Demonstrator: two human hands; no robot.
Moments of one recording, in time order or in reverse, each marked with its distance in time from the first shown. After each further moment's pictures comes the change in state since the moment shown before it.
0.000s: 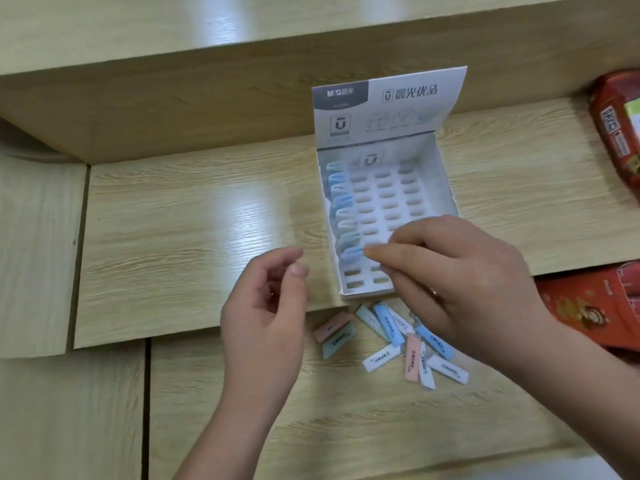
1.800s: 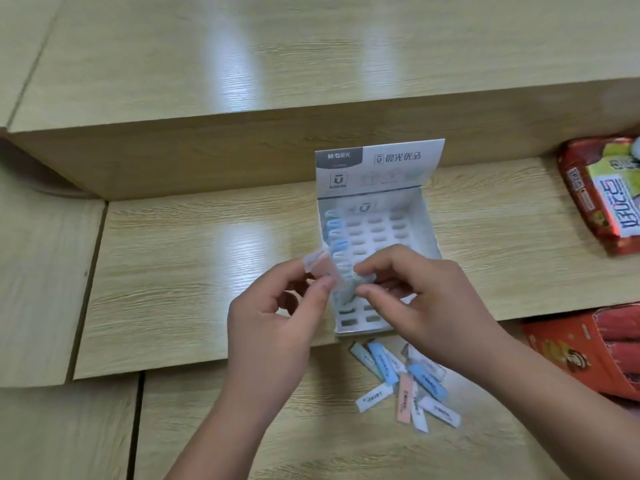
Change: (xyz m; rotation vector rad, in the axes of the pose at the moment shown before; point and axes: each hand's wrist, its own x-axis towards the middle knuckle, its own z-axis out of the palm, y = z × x) left_hand 0.020 0.044 0.008 0.019 -0.092 0.153; right_hand 0.025 0.000 0.005 0.493 -0.130 0.390
